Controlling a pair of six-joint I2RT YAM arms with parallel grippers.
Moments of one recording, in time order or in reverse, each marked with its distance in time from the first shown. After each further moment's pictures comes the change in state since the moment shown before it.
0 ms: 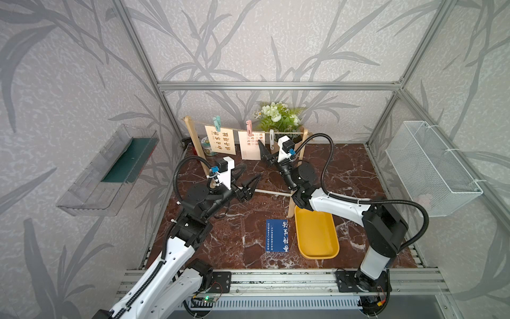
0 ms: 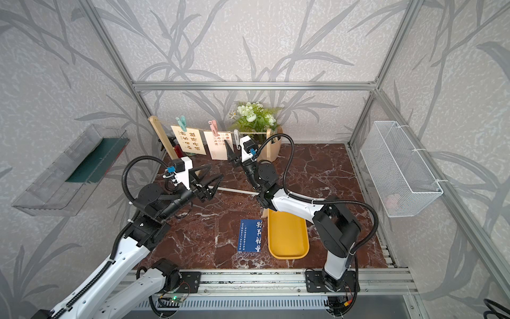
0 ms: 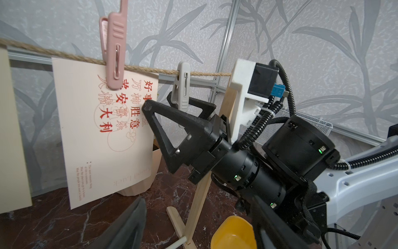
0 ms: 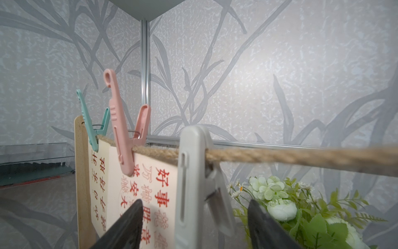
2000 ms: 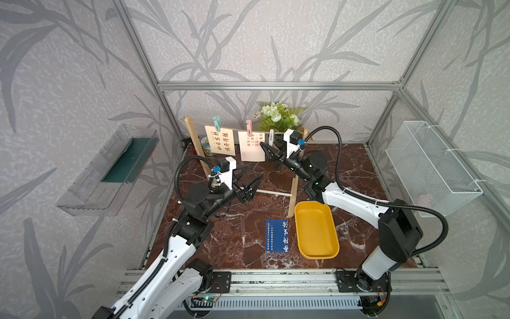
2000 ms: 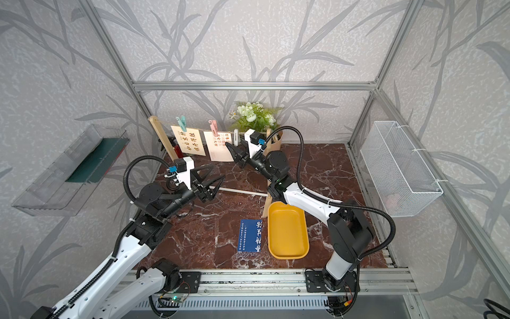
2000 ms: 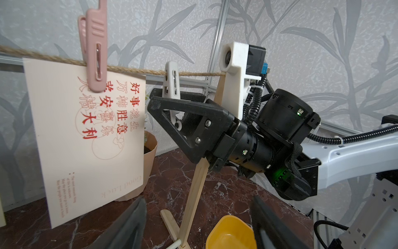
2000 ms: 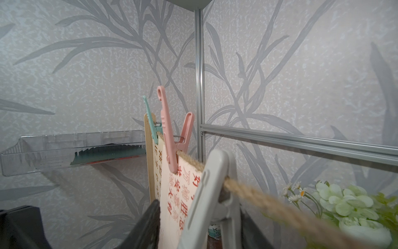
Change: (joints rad) left arm 0.000 0.019 -0.004 0.041 0.051 -0.003; right arm -0.107 -0.101 0.015 -0.200 -0.441 0.219
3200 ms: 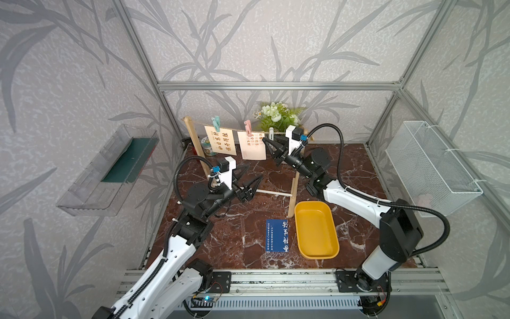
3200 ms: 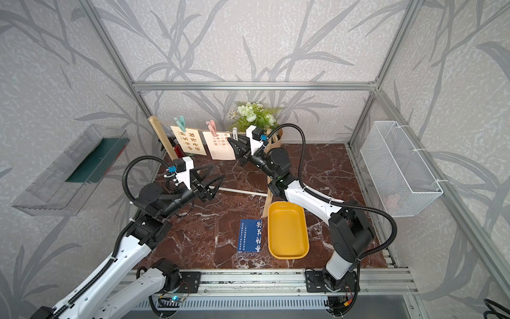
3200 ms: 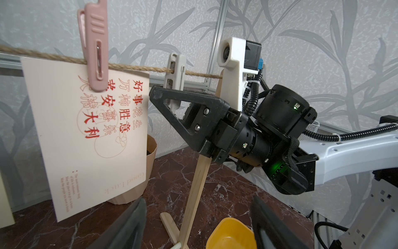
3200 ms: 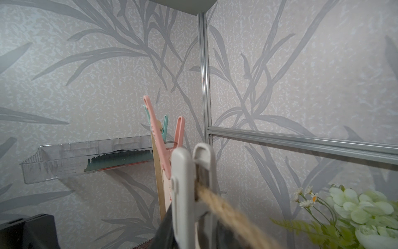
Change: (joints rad) left arm 0.000 0.000 0.000 0.012 0.001 0.000; right arm -0.014 0.000 0.036 -0.023 -0.058 0.047
